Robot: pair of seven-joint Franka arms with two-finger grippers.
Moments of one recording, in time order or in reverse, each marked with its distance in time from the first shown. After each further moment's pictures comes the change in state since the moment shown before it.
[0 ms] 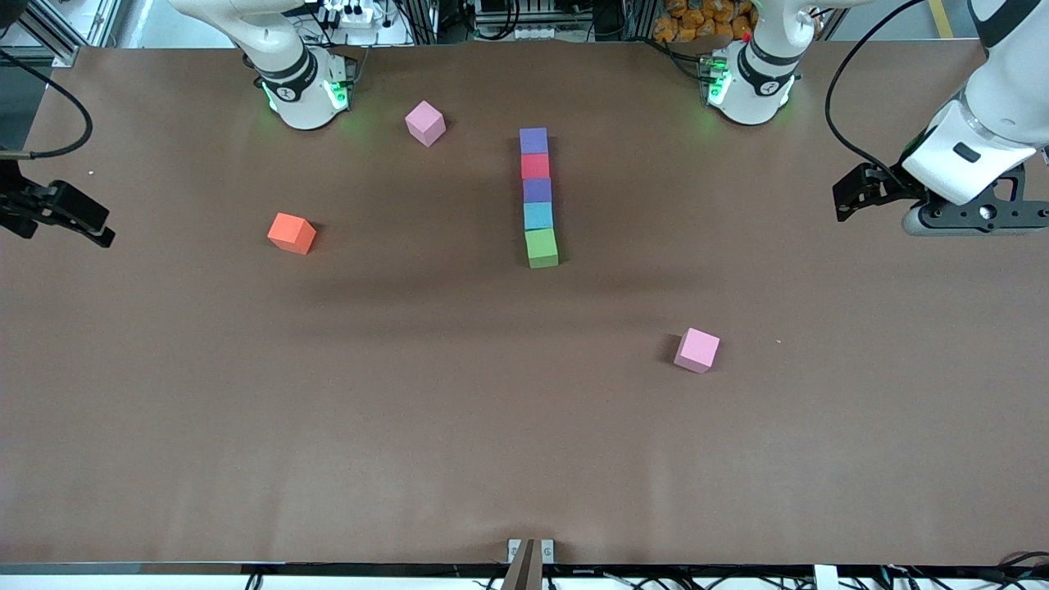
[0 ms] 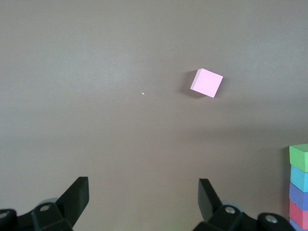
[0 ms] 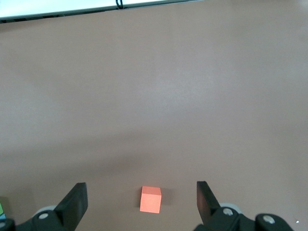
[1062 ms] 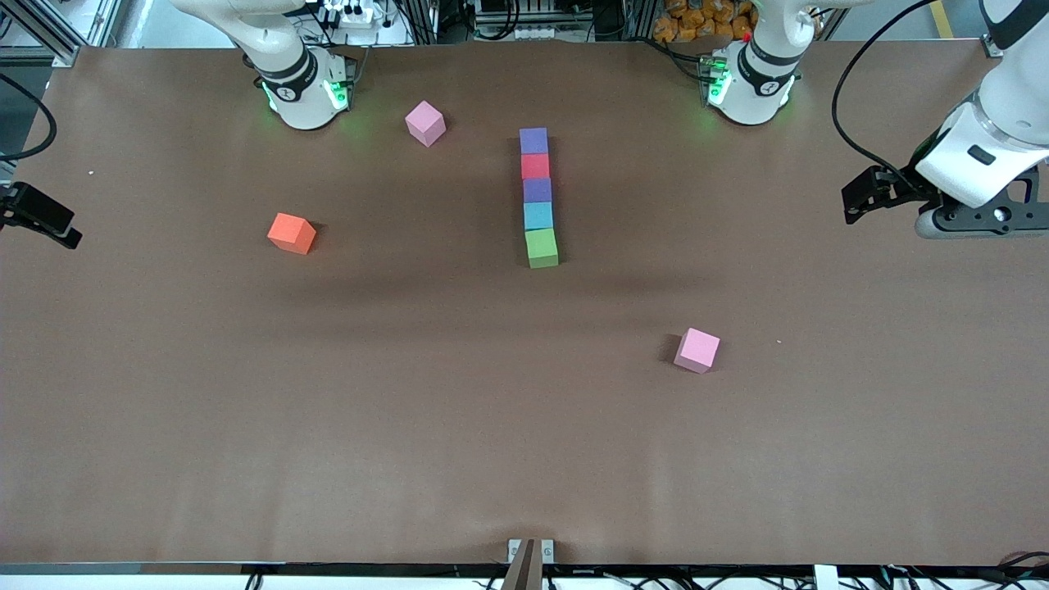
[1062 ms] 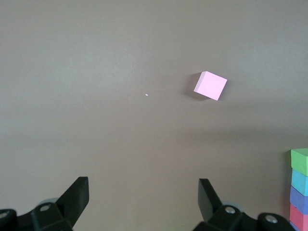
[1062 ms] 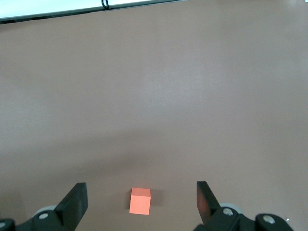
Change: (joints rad) left arm 0.004 0.002 0.018 0.008 0.000 -0.001 0.000; right arm -0.051 0.012 -0.004 0.005 -0.004 0.000 -0.040
